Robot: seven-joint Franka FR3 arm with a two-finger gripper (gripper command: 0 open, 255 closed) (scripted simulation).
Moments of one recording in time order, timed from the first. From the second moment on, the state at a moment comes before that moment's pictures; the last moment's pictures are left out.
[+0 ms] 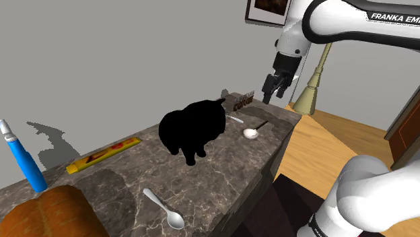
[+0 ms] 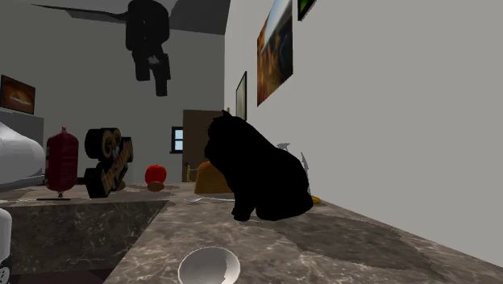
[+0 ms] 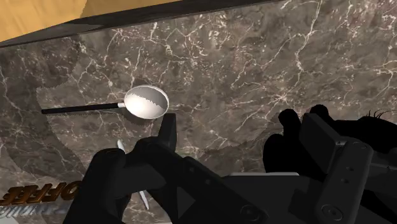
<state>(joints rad) 0.01 -0.76 -0.06 -2.26 -0.07 1.60 0.05</state>
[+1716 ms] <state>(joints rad) -0.31 -0.19 -0.13 -2.33 -0.08 2.27 0.81</state>
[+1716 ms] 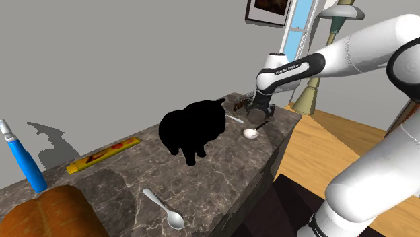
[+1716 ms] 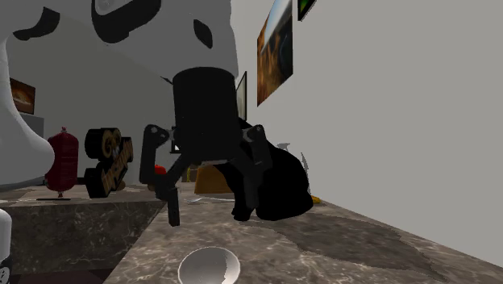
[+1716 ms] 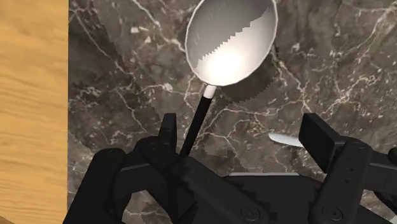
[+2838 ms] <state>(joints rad) -0.38 0.05 -0.18 -2.32 -0.04 2.51 0.98</state>
